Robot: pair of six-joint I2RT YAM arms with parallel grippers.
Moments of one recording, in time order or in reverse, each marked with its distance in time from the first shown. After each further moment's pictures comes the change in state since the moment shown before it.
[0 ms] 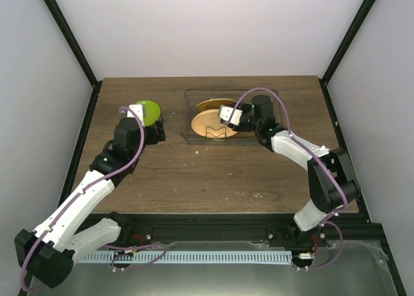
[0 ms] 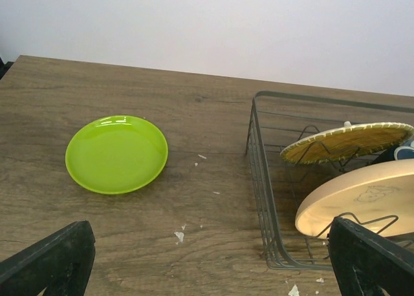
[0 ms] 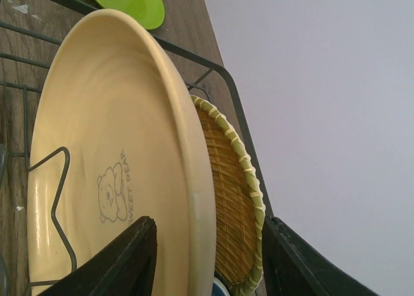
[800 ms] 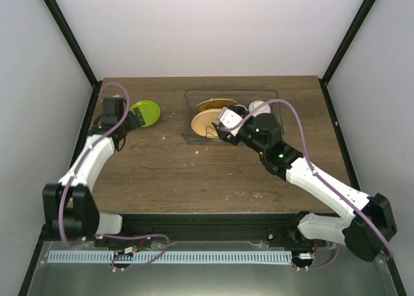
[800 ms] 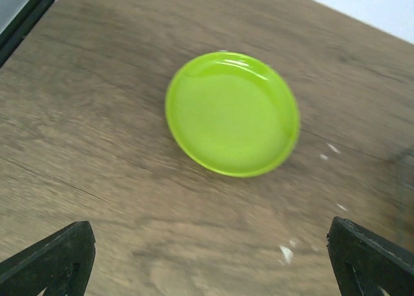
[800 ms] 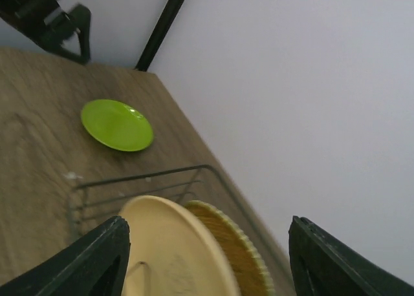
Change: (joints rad) left arm 0.383 0.329 0.118 -0.064 0.194 -0.063; right arm 0.243 -0.454 -0.140 -0.051 0.246 0.371
